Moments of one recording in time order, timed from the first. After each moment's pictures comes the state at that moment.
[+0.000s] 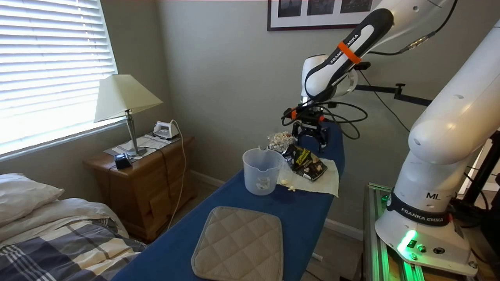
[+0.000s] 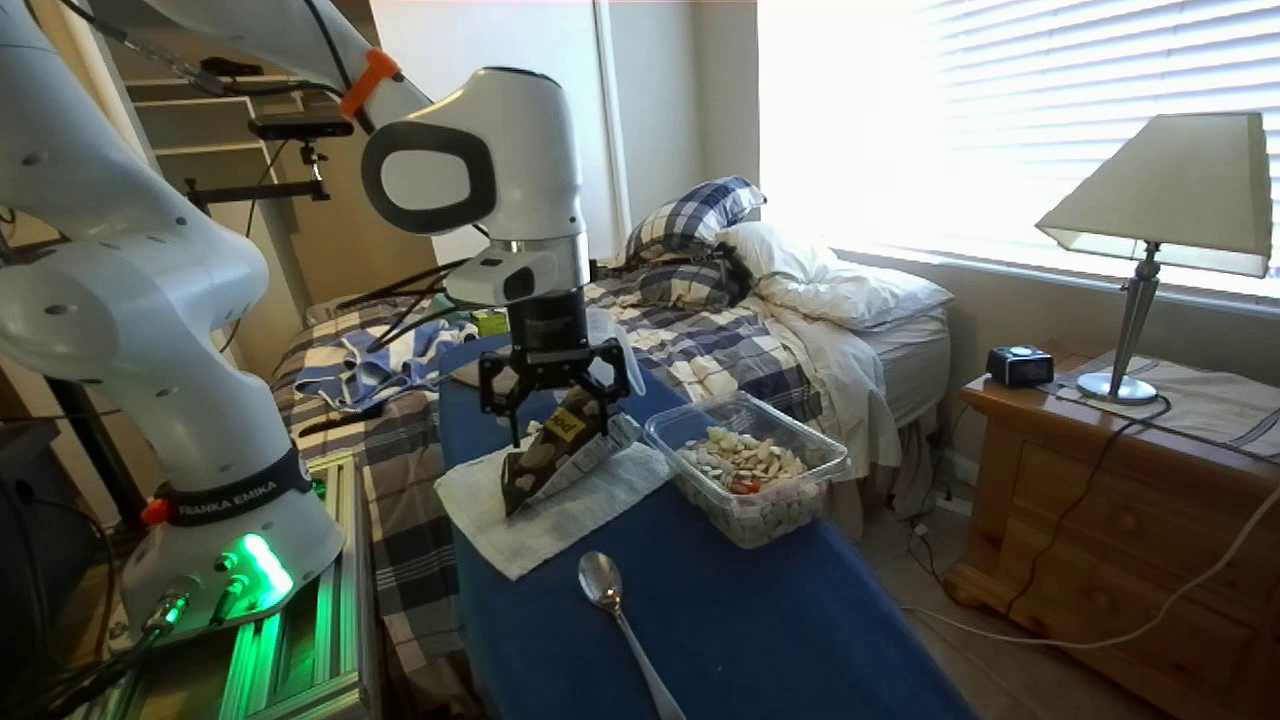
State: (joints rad) arm -0.39 -0.29 -0.11 -2.76 -0.08 2.43 1.44
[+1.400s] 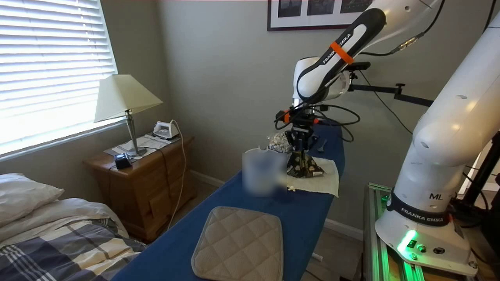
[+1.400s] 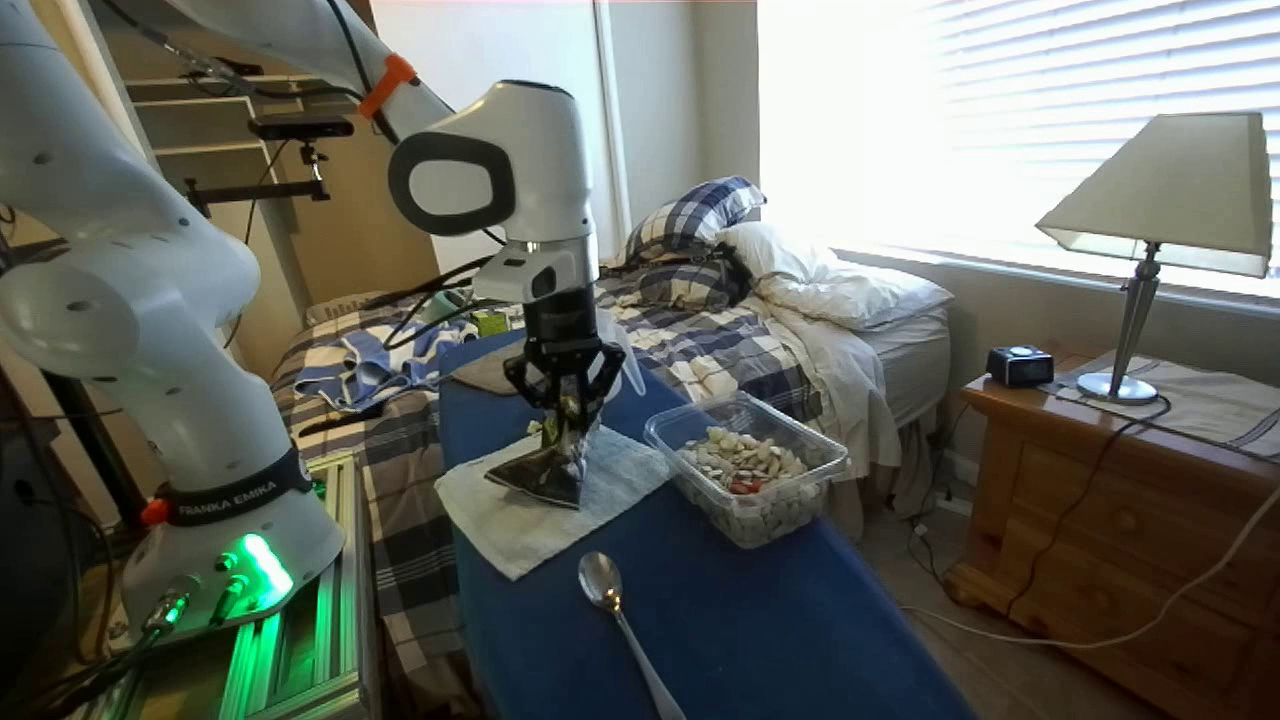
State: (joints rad) arm -0.28 -0.25 -0.11 -2.74 0.01 2.45 1.36
